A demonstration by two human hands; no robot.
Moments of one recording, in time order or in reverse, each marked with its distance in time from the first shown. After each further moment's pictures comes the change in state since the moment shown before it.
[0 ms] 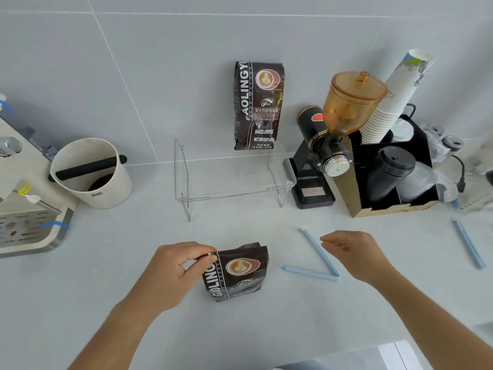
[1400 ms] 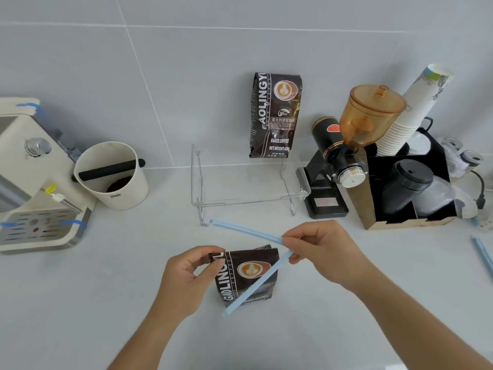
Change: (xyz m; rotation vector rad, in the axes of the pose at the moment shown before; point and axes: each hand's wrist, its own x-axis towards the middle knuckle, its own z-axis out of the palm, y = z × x) left_hand -0.012 -0.014 0.022 -0.491 0.235 -0.304; right_hand -0.010 -0.135 0.004 0.541 -0.220 -0.006
